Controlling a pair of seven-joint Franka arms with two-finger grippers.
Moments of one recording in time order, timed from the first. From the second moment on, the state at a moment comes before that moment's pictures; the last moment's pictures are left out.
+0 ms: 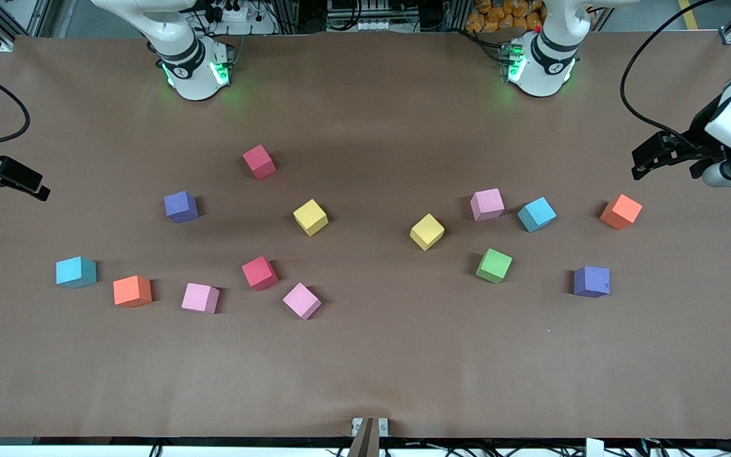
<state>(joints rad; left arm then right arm) -0.13 -0.01 0.02 -1.61 0.01 1.64 -0.12 0.00 0.05 -0.07 -1.54 0.04 1.63 0.08</state>
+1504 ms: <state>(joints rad) -0.14 0.03 -0.17 -1.95 0.01 1.92 -0.34 0.09 0.20 -0.06 -1.79 0.04 1.85 0.08</state>
